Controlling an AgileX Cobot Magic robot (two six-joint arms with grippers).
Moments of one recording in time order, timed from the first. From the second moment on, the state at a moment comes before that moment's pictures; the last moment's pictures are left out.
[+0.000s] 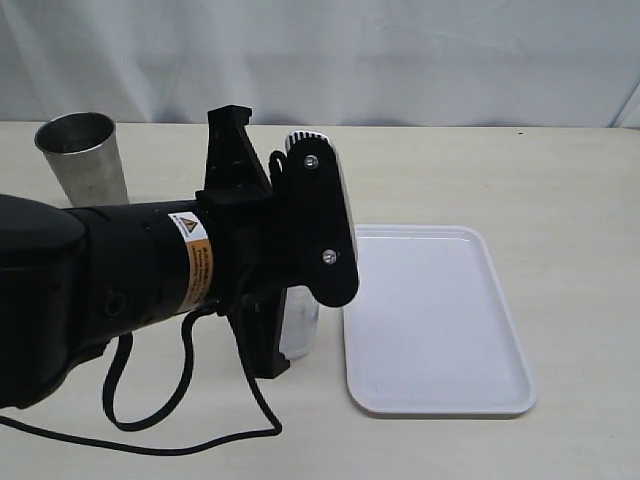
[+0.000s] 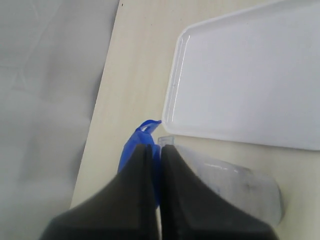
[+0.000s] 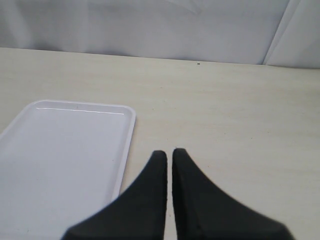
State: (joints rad) left arm -1.07 1.40 -0.83 1.25 0.37 -0.47; right arm 0.03 0.00 0.00 -0.11 0.35 0.03
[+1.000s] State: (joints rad) left arm -1.07 1.40 -0.78 1.22 0.34 -0.47; right arm 0.03 0.00 0.00 -0.11 0.35 0.03
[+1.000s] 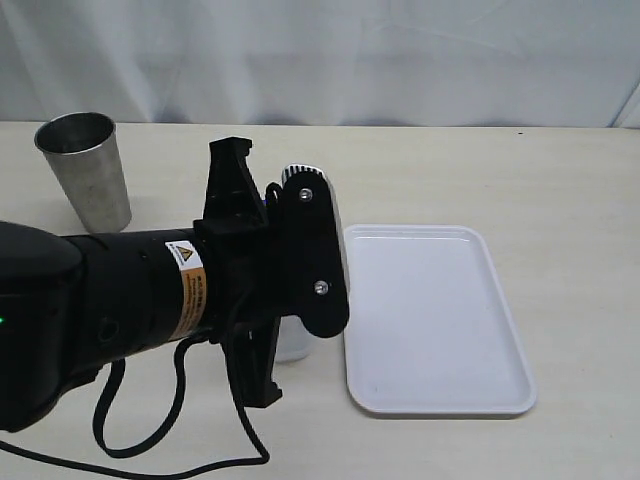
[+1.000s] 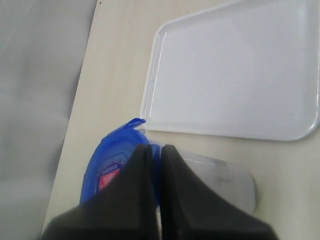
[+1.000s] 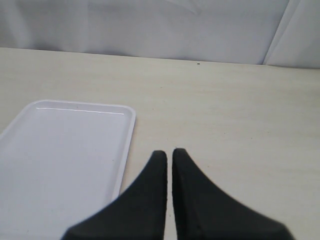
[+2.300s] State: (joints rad) left arm -1.07 1.40 -0.76 1.17 0.32 -0.47; right arm 0.03 0.00 0.00 -0.11 0.35 0.03
